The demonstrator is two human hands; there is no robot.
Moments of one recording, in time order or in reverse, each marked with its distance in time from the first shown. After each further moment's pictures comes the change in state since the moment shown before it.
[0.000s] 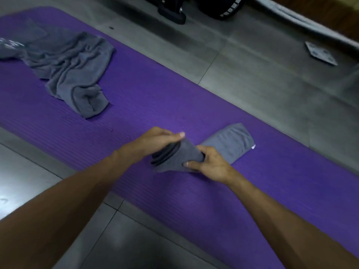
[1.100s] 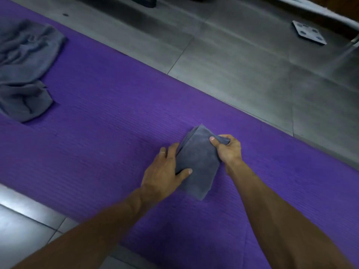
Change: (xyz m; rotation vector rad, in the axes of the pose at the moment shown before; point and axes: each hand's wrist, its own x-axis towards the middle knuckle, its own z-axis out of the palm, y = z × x) left_hand 0.024 -0.012 0.167 0.651 0.181 0.140; right_hand 0.031 0.135 -0.108 0.453 0.683 0.412
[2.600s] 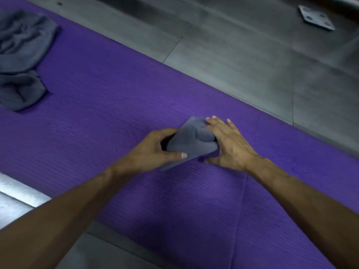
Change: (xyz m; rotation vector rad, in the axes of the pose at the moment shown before) left_hand 0.012 0.005 -0.029 -0.641 -0.168 0.259; right_hand -0.009 -0.006 -0.065 -1.094 -0.503 -0.967
